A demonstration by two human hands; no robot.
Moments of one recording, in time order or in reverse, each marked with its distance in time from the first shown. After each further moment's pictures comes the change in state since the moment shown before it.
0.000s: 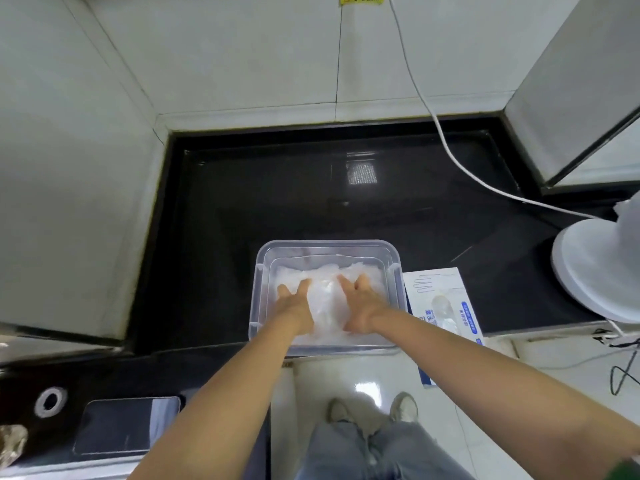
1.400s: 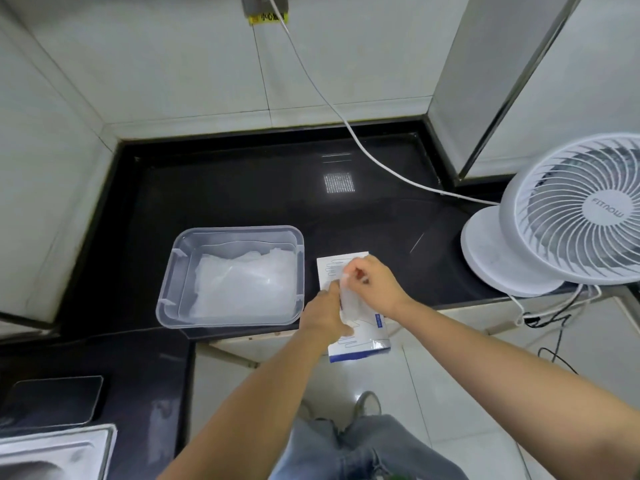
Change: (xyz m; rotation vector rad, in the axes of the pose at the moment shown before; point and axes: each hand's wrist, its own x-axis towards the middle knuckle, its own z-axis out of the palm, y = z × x) left_hand -0.068 0.180 0.109 -0.052 0.152 0.278; right_hand -0.088 0.169 -0.019 0.621 0.526 -0.267
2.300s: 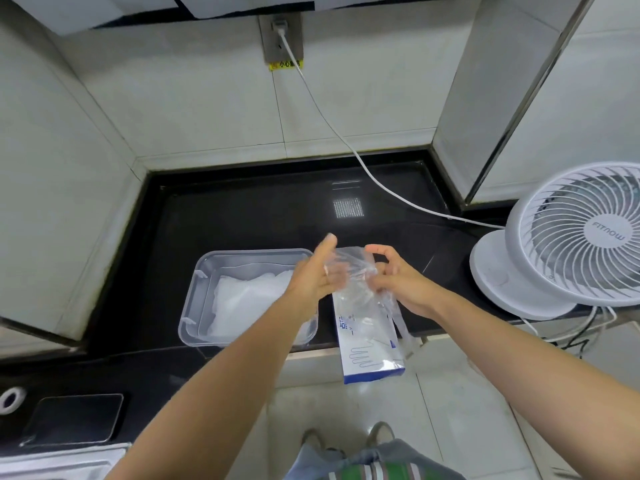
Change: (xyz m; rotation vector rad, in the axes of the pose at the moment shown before) left_hand -0.003 0.015 -0.096 -1.226 0.100 -0.058; right_hand 0.008 -0.026 -0.049 0.583 -0.219 0.159
